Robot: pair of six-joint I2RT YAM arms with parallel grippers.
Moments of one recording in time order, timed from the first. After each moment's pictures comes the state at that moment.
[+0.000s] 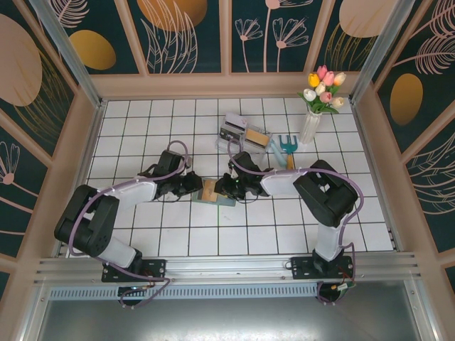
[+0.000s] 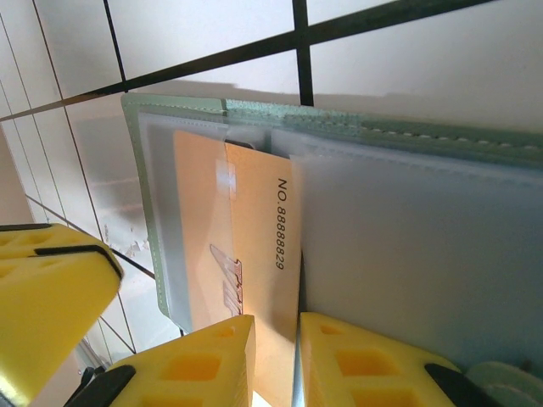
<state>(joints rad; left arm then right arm) -0.43 1.55 0.68 -0.08 0.44 -0.69 0.77 1.86 0.92 0.06 -0.43 1.02</state>
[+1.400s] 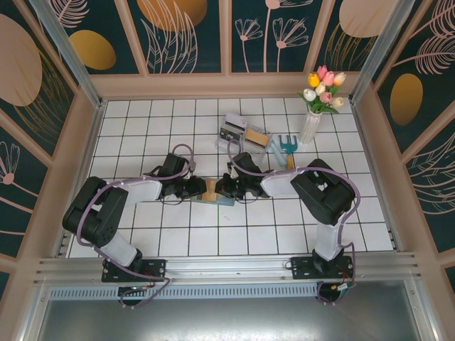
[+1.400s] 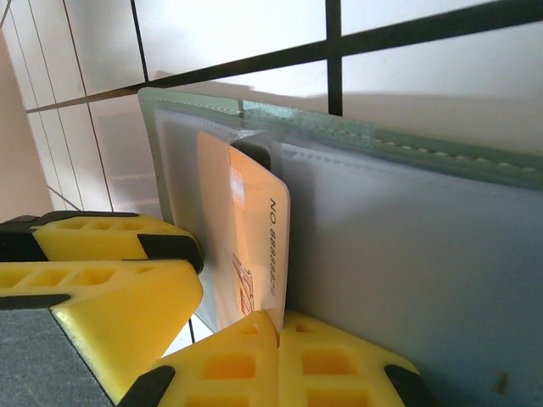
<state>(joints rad) -0.45 1.62 0.68 -0.06 0.42 -0.67 0.76 1.87 0.89 0.14 -0.46 1.00</state>
